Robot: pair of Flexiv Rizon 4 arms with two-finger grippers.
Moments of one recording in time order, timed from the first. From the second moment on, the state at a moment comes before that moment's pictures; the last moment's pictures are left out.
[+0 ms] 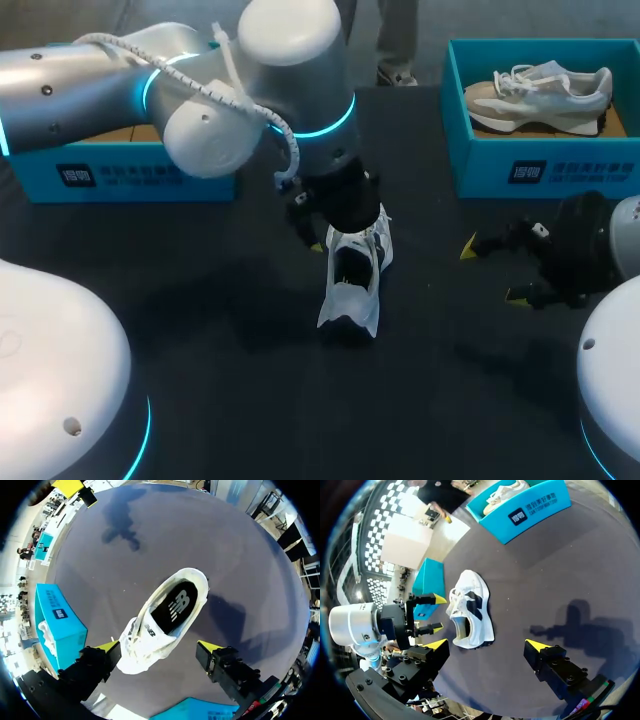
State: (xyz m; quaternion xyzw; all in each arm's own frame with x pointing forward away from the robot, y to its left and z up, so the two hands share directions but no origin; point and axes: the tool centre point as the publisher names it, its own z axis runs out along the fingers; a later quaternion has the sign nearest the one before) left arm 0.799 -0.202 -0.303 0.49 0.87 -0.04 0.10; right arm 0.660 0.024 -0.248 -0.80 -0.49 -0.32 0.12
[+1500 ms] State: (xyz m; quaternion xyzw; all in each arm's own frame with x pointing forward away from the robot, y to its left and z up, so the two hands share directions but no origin) left arm 0.695 -0.192 -0.338 0.11 0.99 -0.02 0.09; right arm 0.660 0.024 -0.248 -0.80 -0.49 -0.32 0.12
